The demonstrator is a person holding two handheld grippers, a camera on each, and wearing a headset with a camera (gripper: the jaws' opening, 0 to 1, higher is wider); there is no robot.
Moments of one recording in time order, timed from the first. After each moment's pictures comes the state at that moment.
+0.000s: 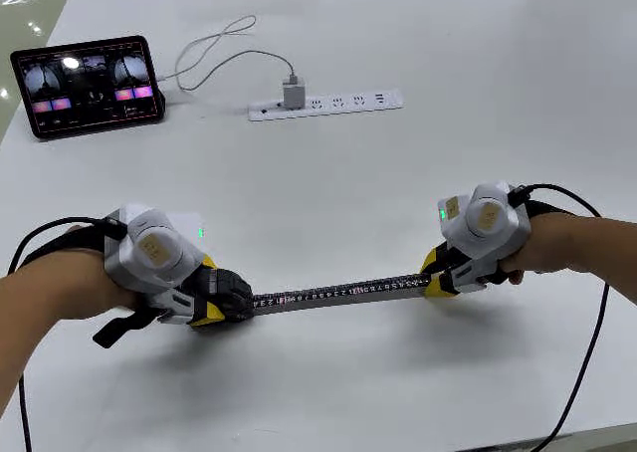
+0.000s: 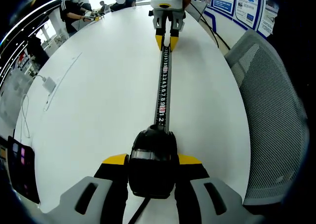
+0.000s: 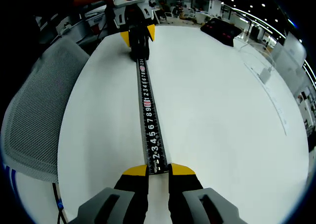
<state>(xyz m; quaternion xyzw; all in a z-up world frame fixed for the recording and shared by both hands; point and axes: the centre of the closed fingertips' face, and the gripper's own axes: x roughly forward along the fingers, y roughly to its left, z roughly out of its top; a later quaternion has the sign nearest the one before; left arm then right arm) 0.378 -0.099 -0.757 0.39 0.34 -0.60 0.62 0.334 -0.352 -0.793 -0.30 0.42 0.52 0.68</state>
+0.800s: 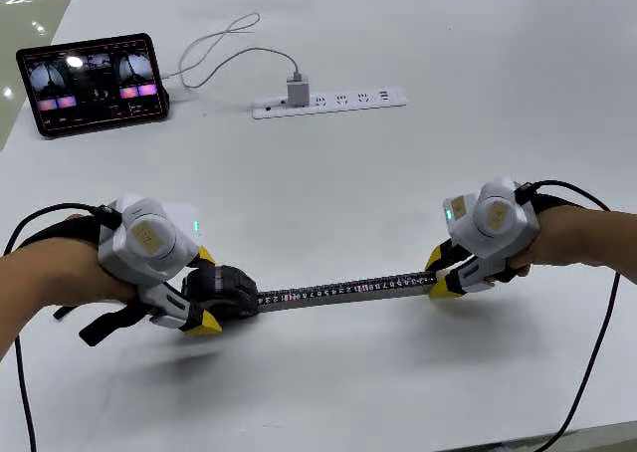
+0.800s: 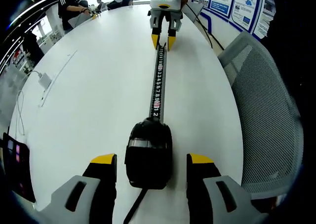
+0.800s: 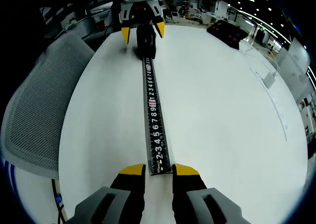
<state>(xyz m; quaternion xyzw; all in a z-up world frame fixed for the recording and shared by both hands) 0.372 -0.087 -0.753 0.38 0.35 -0.61 0.60 0.327 -0.349 -0.789 -0.31 0.42 0.53 0.67</state>
